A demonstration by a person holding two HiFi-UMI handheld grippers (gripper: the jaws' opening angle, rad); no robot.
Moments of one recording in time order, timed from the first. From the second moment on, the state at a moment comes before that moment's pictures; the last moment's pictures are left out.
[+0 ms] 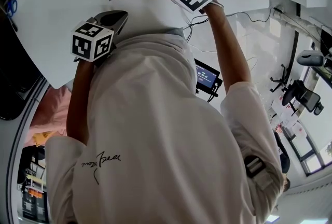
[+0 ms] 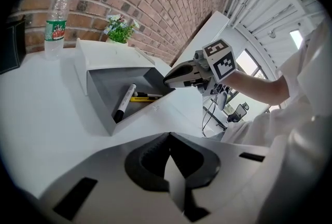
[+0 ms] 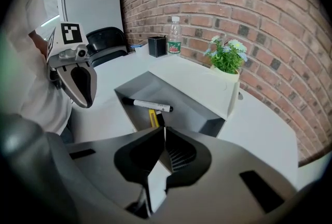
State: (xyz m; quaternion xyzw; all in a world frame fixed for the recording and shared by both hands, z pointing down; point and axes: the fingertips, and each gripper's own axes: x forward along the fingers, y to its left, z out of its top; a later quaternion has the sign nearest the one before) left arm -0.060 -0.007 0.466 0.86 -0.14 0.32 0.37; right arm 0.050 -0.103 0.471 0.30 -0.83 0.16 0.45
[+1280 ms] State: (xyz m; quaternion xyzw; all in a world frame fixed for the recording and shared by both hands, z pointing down) left arm -0.053 -0.016 0.436 0.89 -0.17 0.29 0.31; right arm 0.055 -0.039 0.440 0.39 -0.82 0.20 0.36
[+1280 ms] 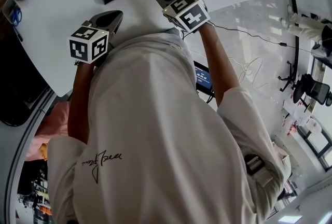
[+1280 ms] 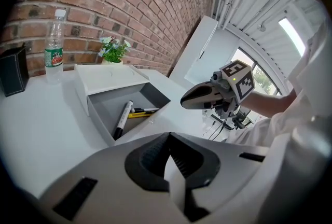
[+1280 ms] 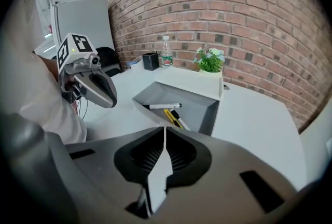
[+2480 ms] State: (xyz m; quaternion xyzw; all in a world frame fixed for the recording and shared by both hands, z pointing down) left arm -0.051 -0.010 0.430 0.90 -0.16 0.28 0.29; right arm 0.060 0.010 0.413 0.43 -0.83 0.26 0.25
